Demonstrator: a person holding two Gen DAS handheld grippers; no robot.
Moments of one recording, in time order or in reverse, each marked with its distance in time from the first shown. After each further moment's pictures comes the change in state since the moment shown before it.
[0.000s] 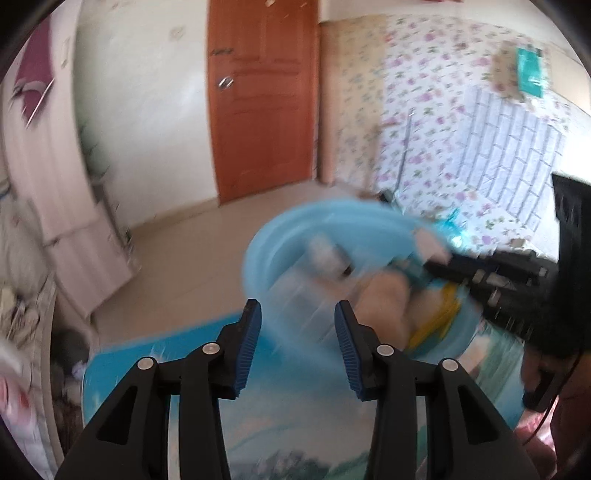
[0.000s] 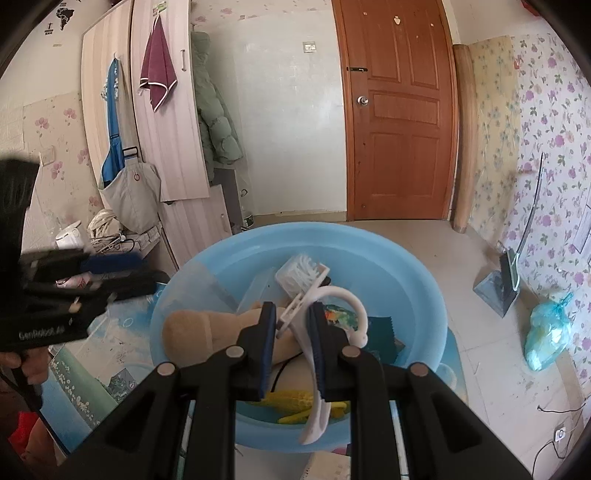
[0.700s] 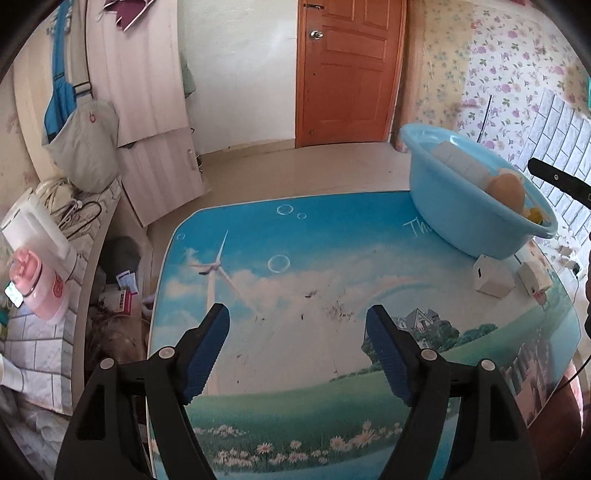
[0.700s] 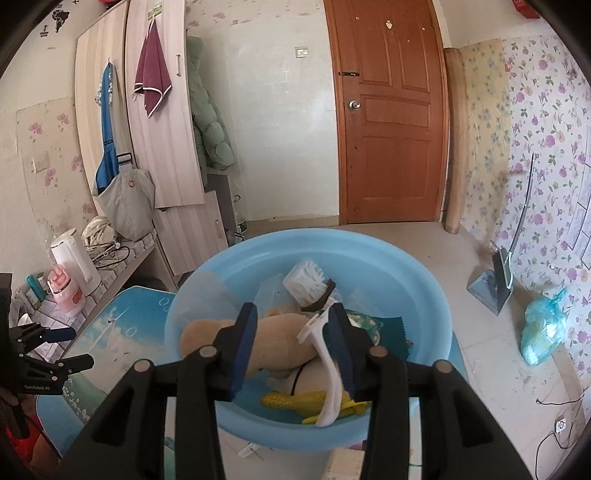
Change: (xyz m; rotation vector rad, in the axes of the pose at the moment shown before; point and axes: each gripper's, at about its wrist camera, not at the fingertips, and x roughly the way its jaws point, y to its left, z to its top) left arm -0.037 0.095 -0.115 -0.187 0.141 0.195; right arm -0.012 0.023 0.004 0.005 -0.018 -0.041
